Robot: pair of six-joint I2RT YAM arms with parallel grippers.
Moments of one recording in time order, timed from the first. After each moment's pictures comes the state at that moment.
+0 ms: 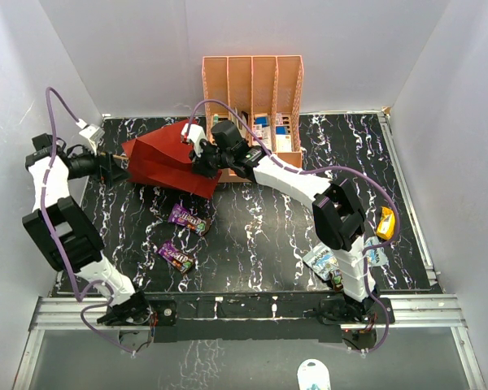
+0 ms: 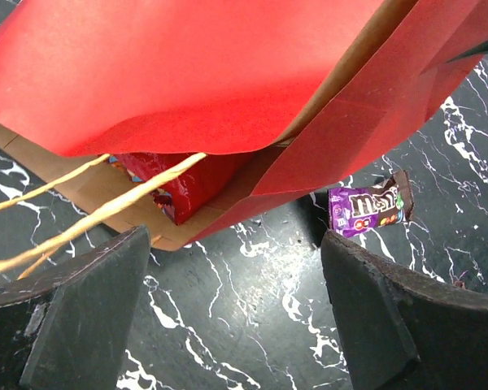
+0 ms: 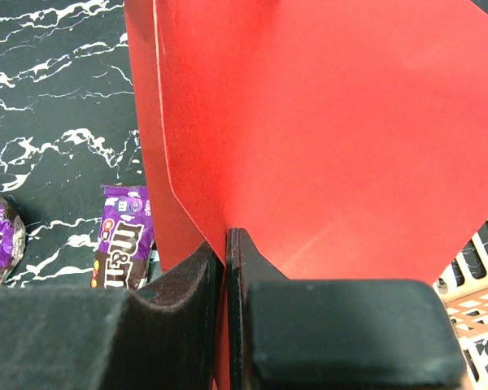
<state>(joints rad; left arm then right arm) 0.53 1.70 1.44 -0.93 1.05 0.84 0.76 2.09 1.80 -0.19 -0.42 -0.26</state>
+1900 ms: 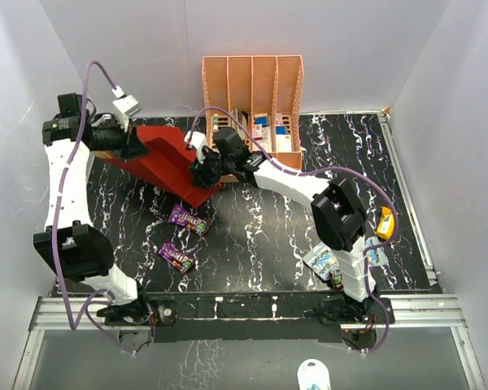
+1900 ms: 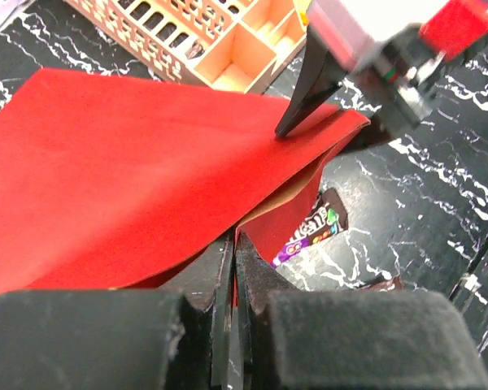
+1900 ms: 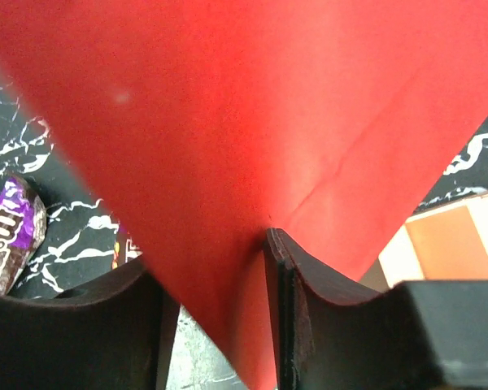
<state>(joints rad) 0.24 1.61 1.75 -1.19 0.92 0.82 0.76 2.09 1.74 -0.18 -0.46 -0.22</state>
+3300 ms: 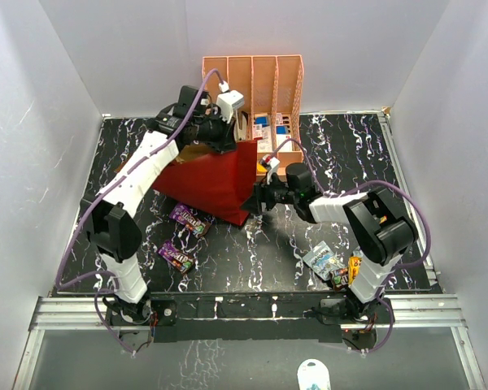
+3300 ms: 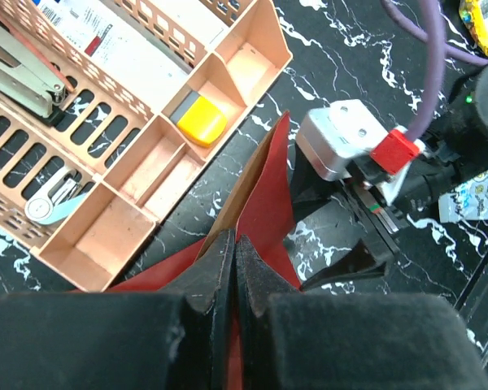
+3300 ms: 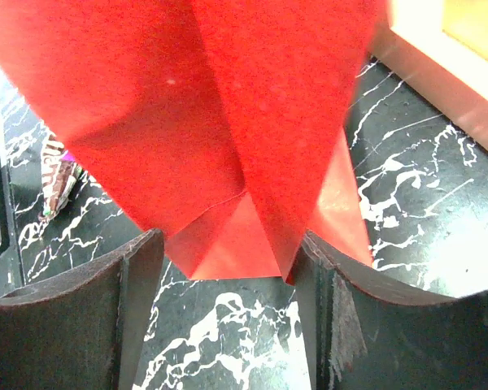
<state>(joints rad) -0.45 1.80 1.83 -0.74 0.48 0.17 0.49 1.77 0.80 0.56 -0.68 0.24</state>
